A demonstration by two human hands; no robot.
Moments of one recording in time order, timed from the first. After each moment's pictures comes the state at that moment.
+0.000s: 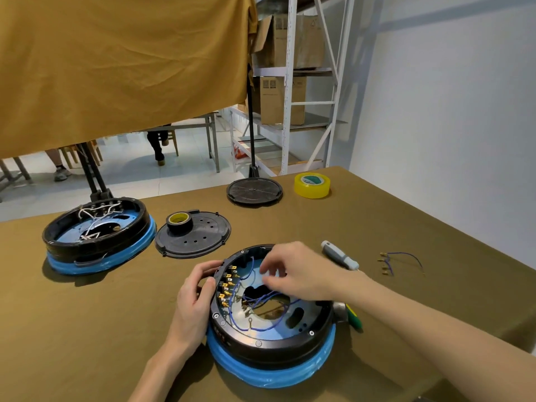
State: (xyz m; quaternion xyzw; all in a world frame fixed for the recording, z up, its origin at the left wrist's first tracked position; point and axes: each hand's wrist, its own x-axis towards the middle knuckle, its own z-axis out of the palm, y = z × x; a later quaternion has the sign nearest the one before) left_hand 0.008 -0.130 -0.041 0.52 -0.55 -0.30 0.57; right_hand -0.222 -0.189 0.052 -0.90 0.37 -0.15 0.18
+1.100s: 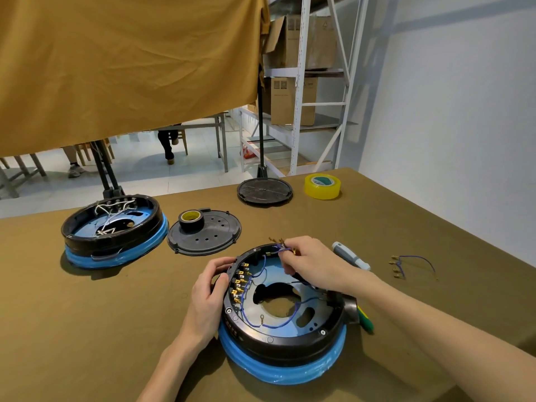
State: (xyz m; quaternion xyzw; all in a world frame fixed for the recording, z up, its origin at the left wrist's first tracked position) left_hand 0.009 -0.134 -0.042 0.52 -0.55 -0.32 0.57; right_hand -0.214 -0.197 0.057 -0.81 0.44 -0.19 0.33
